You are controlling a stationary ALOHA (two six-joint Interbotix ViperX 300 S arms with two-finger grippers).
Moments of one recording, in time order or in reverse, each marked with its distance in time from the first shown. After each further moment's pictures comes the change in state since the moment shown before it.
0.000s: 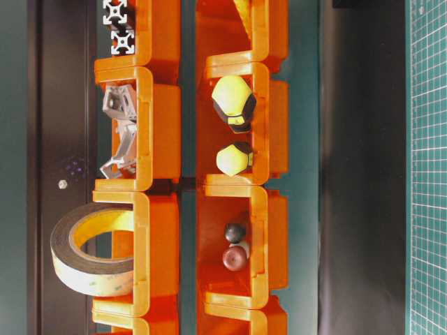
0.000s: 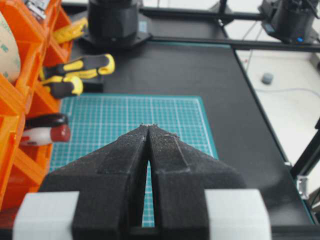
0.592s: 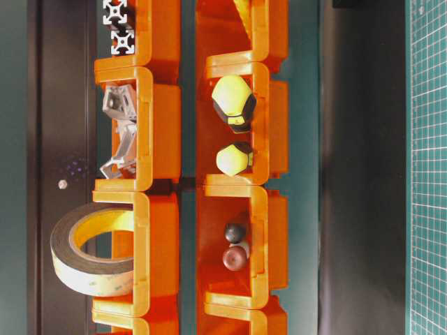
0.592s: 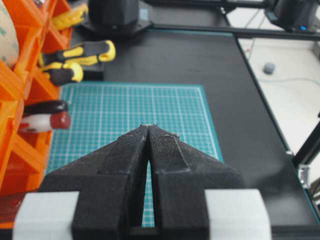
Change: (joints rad) left arm 0.000 -0.006 0.011 0.000 0.025 -0.003; right arm -0.014 -0.029 0.023 0.000 0.002 0.000
